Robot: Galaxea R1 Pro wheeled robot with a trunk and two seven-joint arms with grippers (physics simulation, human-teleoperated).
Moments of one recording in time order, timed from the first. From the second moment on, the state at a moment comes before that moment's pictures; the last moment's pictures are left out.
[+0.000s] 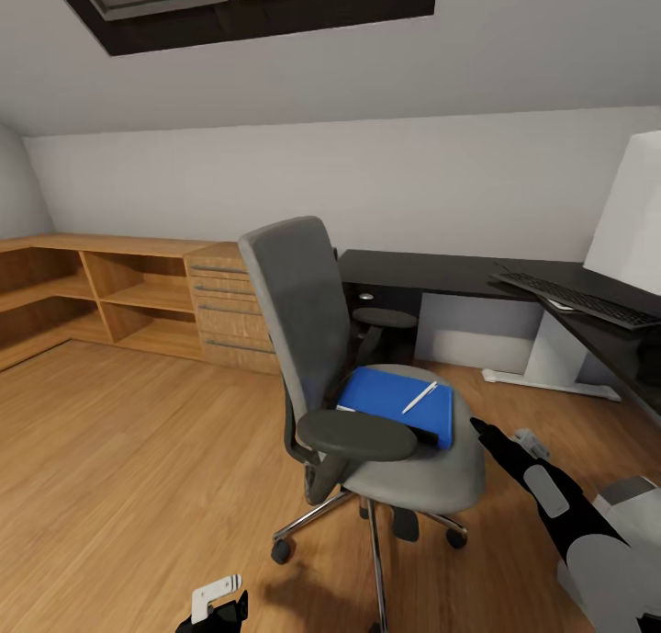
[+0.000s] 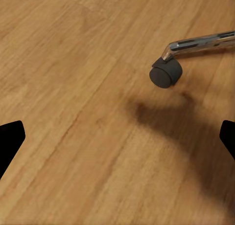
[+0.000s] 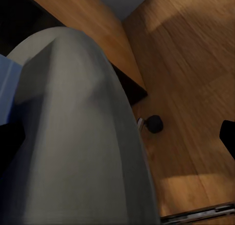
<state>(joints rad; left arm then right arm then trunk) -0.26 -0.07 0.03 -0.46 0.24 -0.15 0.08 -0.69 -0.21 -0.23 -0.52 -0.72 0.20 0.15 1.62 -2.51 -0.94</state>
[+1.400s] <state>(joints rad) -0.26 -0.07 0.03 -0.46 0.24 -0.15 0.08 -0.70 -0.21 -0.23 -0.55 -0.74 0.24 0.15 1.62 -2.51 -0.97</state>
